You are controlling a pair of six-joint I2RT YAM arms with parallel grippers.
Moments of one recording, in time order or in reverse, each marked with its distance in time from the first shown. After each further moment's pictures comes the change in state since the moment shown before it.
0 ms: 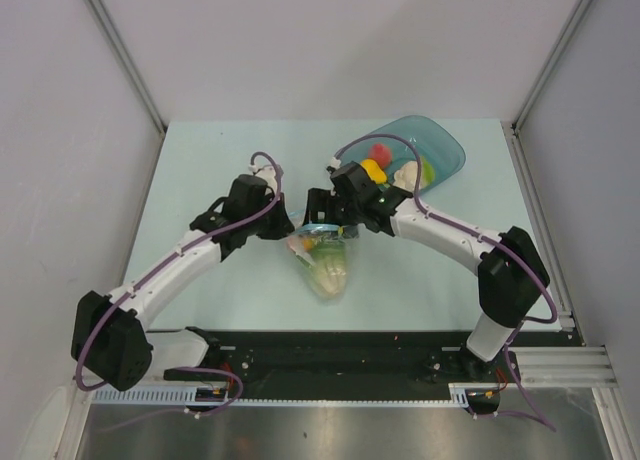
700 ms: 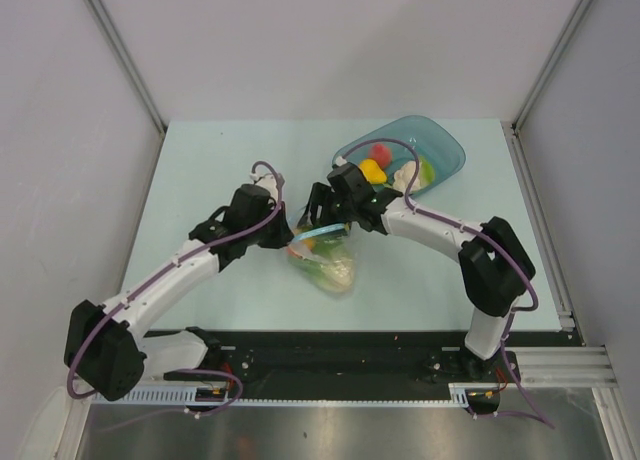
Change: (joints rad) left arm -0.063 -0.055 -0.056 -0.008 -0.034 -0.024; right arm -0.027 0.089 -0.011 0.139 0.049 0.191
